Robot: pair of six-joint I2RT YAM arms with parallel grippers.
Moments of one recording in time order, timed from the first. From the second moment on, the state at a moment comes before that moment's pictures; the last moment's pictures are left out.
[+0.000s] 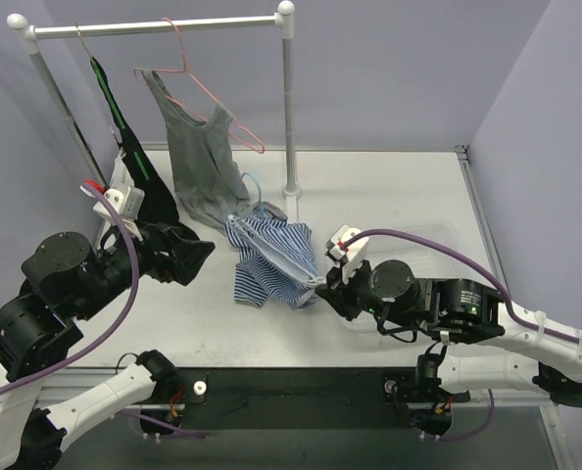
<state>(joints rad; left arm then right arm) -0.71 0.75 1.46 -0.89 -0.08 -0.37 1.27 0.92 1.17 -0.73 0.34 0.23</state>
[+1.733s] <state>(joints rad) -0.71 0.73 1.30 -0.64 -0.16 -0.41 1.48 1.01 1.22 -0.48 0.52 0.39</state>
